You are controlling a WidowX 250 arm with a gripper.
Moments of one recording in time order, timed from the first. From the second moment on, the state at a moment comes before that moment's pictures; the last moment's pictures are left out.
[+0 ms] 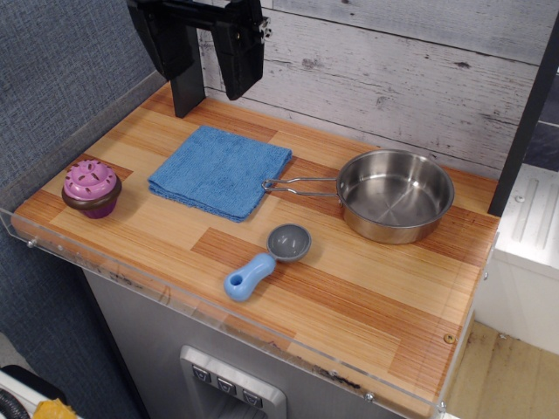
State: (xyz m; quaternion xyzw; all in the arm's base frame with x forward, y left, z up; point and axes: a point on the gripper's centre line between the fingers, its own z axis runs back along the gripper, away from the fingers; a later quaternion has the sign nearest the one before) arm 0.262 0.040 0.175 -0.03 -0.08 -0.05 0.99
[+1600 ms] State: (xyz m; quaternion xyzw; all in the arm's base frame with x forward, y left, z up) arm 0.233 0.017 0.047 0.00 -0.01 -0.09 1.00
